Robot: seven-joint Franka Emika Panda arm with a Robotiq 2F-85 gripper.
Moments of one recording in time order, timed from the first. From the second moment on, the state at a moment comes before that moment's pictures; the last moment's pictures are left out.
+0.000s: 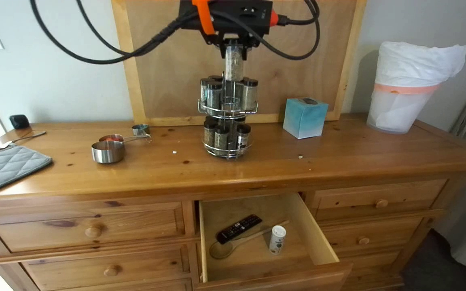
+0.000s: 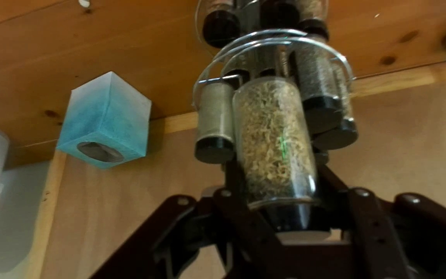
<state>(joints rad) -0.51 0.02 0.03 -2.01 0.59 2.64 -0.85</state>
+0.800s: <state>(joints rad) -0.08 -0.19 -0.11 -2.31 0.59 2.45 -1.20</state>
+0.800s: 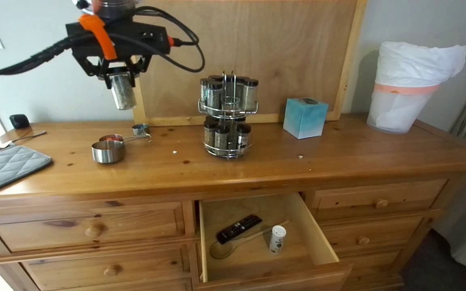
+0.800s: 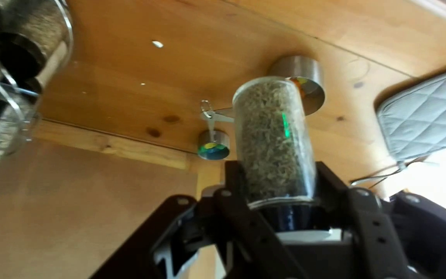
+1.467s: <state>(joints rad) -0.03 -0.15 -0.12 -2.33 0.59 2.48 -1.24</state>
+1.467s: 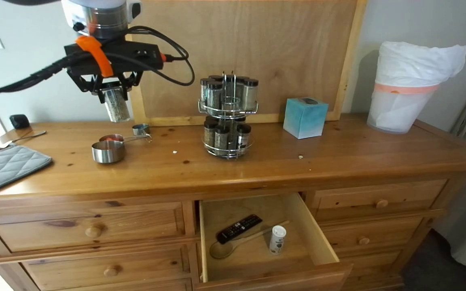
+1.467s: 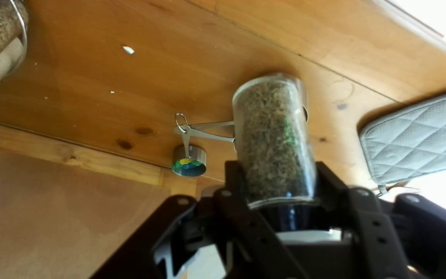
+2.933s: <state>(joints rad) -0.03 0.27 -0.10 -2.15 1.31 2.61 -1.81</state>
